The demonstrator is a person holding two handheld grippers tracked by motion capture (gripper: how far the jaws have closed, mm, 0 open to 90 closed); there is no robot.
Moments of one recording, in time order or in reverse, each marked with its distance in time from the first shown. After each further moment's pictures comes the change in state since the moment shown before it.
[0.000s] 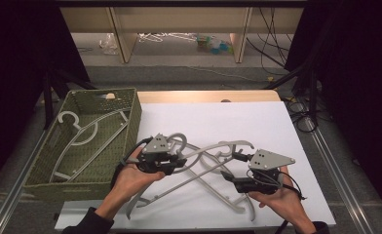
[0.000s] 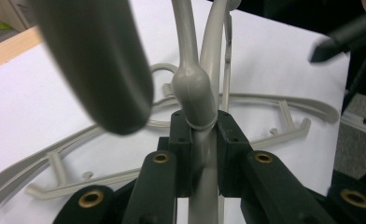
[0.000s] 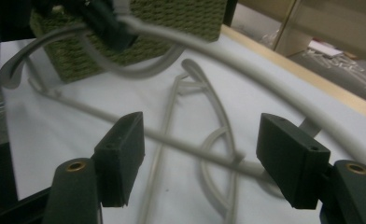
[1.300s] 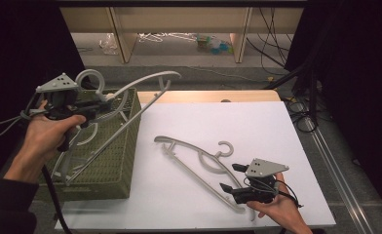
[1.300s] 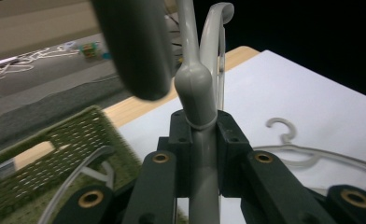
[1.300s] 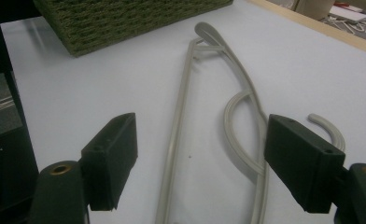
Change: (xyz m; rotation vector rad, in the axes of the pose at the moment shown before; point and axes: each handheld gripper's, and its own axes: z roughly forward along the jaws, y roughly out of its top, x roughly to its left) left arm 0.114 0.045 -0.166 -0.134 0.324 -0.103; right arm 0.008 -0.028 0.009 0.083 0.041 0.067
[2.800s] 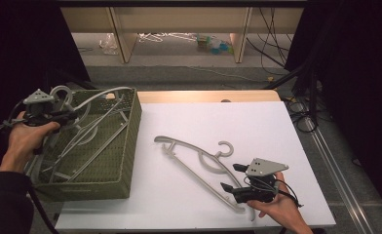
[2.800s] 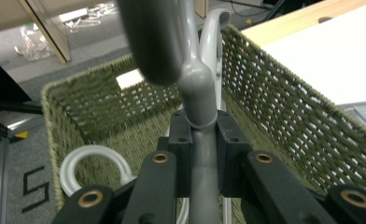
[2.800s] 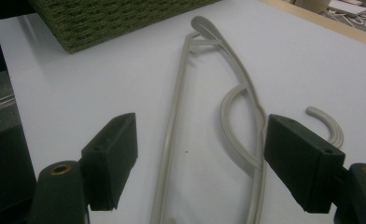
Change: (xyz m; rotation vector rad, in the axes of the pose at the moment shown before) left arm 0.113 -0.091 0.007 0.148 0.213 -0.051; right arm -0.003 -0.003 0.002 0.013 -0.007 0.013
